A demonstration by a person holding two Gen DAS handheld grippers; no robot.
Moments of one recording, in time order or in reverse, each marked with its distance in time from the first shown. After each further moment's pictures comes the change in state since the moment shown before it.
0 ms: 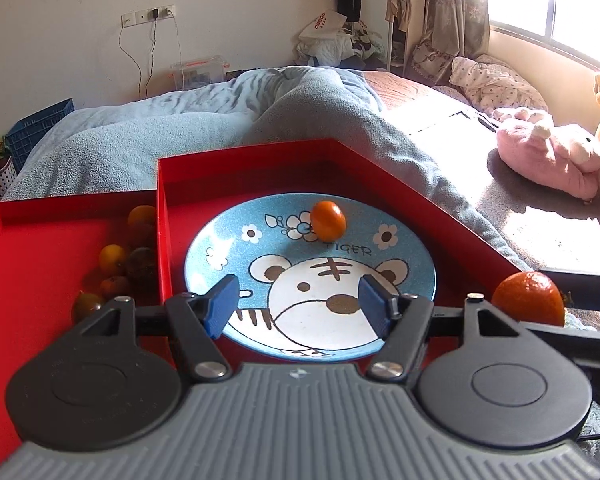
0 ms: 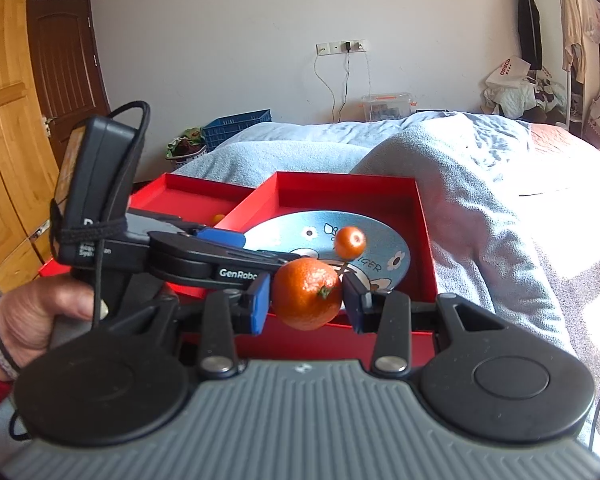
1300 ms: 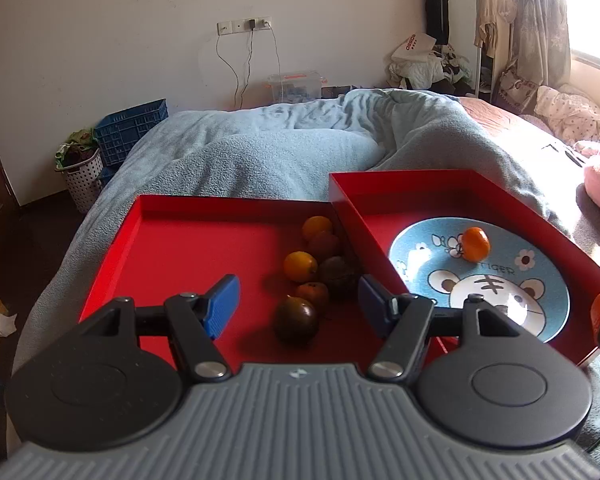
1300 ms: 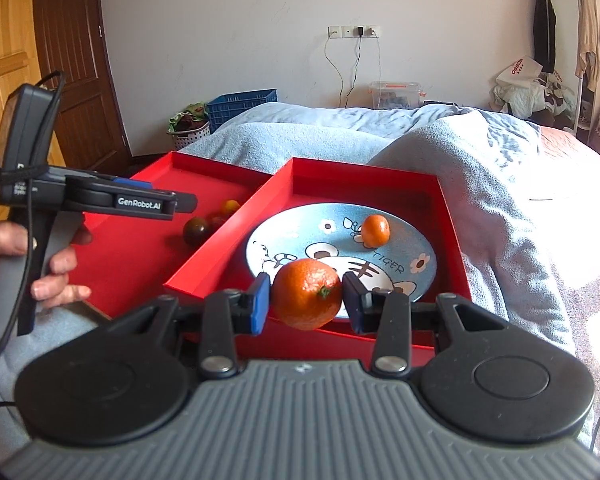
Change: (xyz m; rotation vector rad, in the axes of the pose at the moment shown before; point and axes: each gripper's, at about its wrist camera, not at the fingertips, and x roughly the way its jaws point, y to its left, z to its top) left arm -0.052 0.120 -0.006 -0.084 -0.046 0.252; right arm 0.030 0.028 0.013 -0.067 0.065 -0.015
